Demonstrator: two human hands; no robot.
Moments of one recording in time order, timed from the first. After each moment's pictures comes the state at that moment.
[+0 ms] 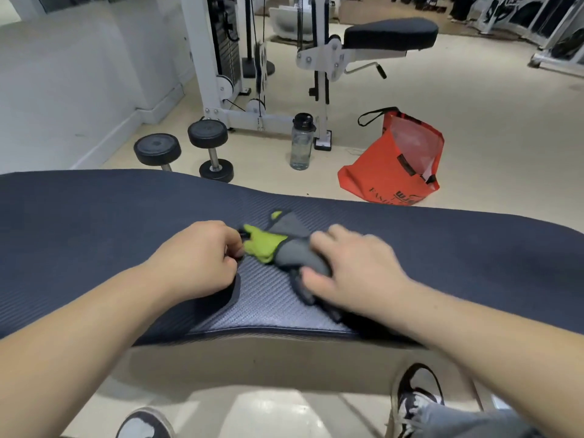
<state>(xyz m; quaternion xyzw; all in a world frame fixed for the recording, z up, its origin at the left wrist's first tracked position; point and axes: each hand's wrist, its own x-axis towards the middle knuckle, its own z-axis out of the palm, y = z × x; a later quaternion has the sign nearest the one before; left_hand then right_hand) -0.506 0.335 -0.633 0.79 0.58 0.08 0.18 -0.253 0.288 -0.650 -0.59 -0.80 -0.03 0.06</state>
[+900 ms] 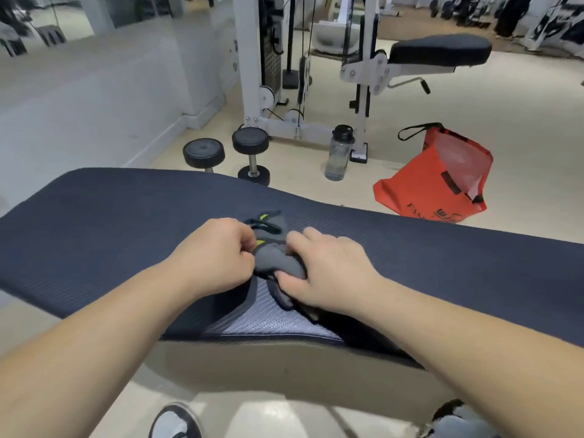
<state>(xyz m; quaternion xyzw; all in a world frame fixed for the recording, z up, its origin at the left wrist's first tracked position) -0.558 0.333 -0.625 0.74 0.63 0.12 0.19 -0.357 0.318 -0.648 -0.54 -0.84 0.04 0.09</state>
